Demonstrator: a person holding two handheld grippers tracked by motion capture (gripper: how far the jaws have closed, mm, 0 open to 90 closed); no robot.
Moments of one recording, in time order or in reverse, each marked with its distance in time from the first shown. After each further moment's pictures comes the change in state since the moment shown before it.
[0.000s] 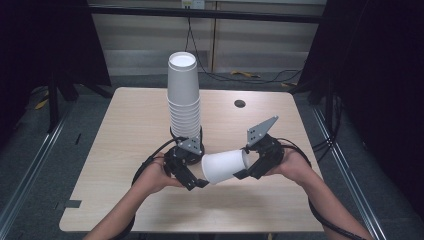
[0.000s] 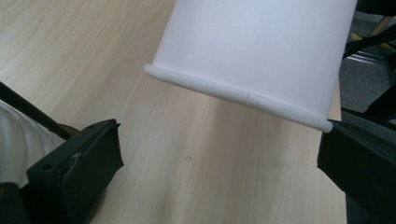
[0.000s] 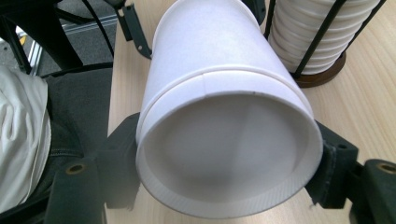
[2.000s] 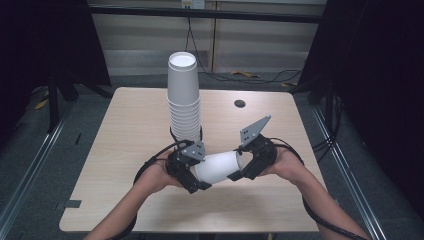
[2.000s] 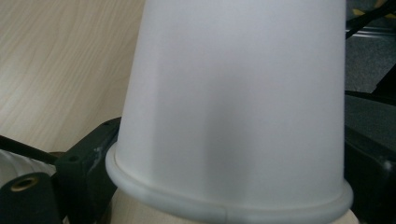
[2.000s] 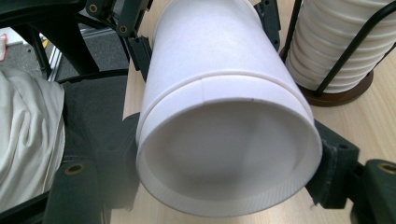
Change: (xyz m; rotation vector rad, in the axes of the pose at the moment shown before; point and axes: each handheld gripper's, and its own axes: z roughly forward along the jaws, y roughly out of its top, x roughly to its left) left arm -0.012 0.008 0.001 0.003 0.010 0.146; right arm 0.000 0.010 0.013 -0.021 0.067 -0.018
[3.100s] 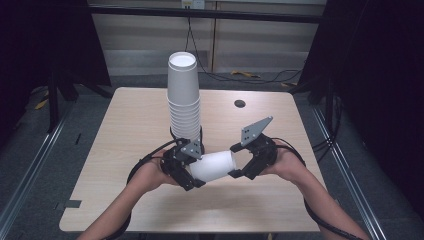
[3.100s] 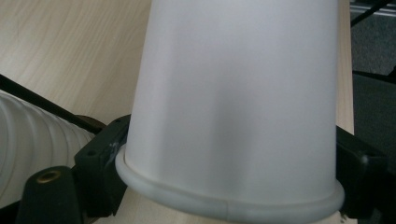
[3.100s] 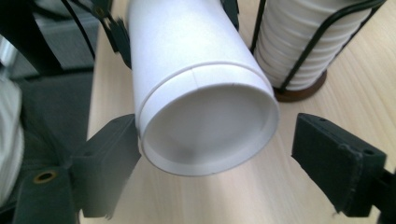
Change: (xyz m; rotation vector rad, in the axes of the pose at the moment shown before) left arm 0.001 0.001 -0.012 0.120 0.042 -0.035; right arm 0.004 0.002 -0.003 0.021 -0.141 -0.025
